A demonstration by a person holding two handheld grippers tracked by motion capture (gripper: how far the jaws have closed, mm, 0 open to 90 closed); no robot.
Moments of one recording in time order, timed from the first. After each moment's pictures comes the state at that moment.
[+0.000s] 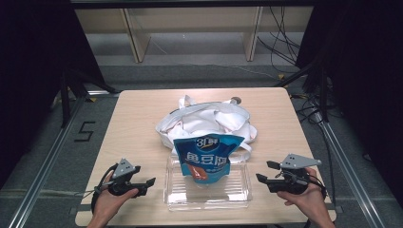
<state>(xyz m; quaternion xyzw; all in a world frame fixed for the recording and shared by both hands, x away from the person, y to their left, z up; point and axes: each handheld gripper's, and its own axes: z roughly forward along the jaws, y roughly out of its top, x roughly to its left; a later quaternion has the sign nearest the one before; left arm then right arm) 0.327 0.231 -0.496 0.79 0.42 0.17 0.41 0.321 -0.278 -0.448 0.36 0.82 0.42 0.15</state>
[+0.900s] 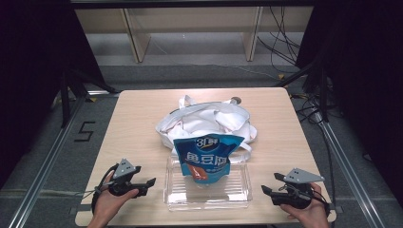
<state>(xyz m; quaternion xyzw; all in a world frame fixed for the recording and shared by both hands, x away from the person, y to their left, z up) 0.326 0.229 -0.497 0.79 0.42 0.17 0.41 0.296 -0.291 -0.479 0.40 0.81 0.40 0.17</state>
